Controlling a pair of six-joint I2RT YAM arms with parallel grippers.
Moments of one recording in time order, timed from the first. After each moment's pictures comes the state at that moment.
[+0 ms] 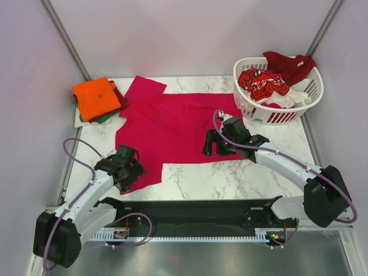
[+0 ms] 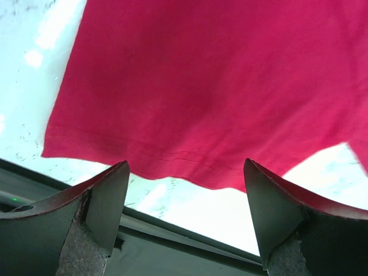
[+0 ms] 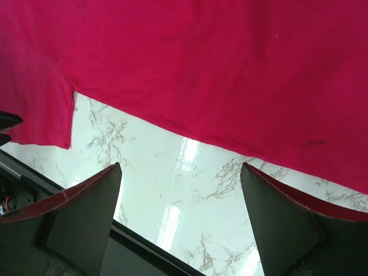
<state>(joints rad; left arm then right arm) -0.30 0.88 0.50 -0.83 -0.15 -1.10 0.59 1.33 0.85 -0.33 -0.14 0.52</state>
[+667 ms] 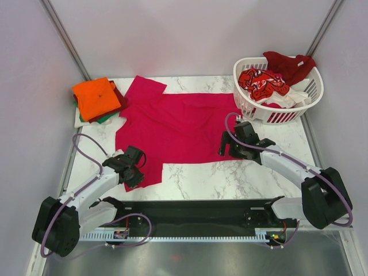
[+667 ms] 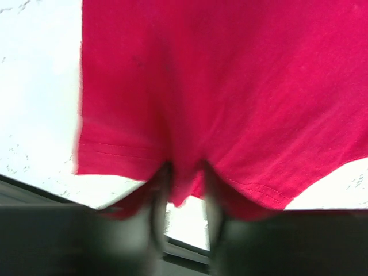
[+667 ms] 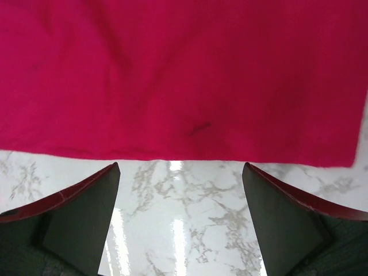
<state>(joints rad) -0.43 1.01 0.47 -0.77 -0.22 -1.14 0.48 1.32 0.75 -0.34 0.03 0.55</state>
